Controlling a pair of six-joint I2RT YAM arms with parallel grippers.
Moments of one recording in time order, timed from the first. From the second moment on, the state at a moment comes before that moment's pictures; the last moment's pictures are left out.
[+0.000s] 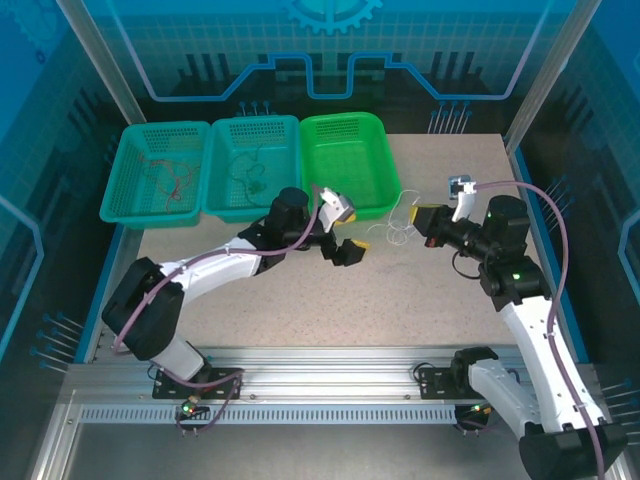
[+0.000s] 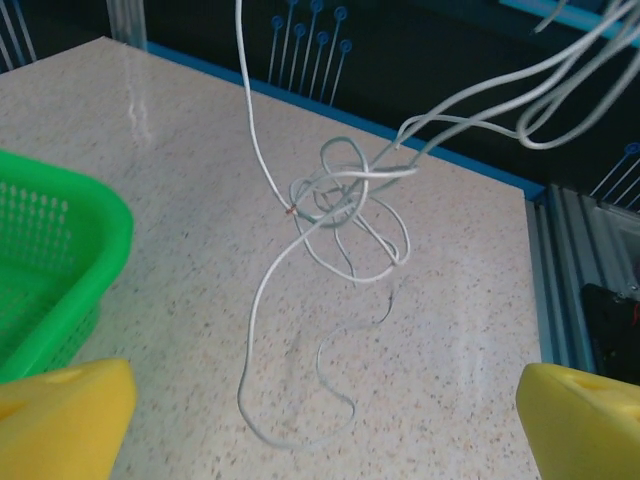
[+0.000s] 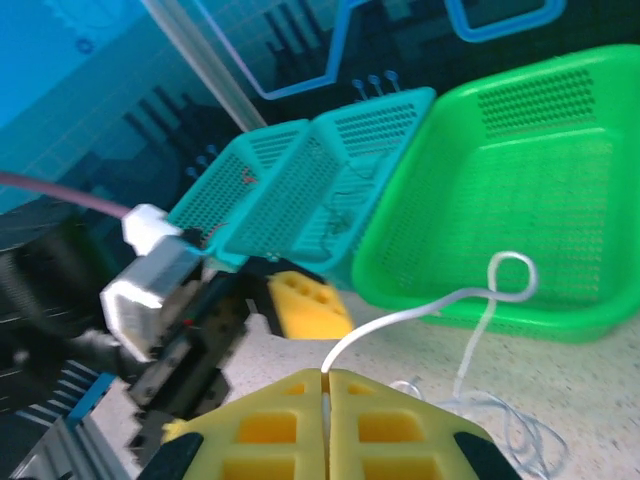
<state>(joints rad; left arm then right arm) -0.64 1.59 0.99 0.24 0.59 -0.01 0.13 0.83 0.89 -0.35 -0.60 0.36</state>
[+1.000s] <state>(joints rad) -0.66 1.66 1.01 0.37 0.53 -0.21 0.18 0.86 0.55 -0.48 -0.10 0.52</state>
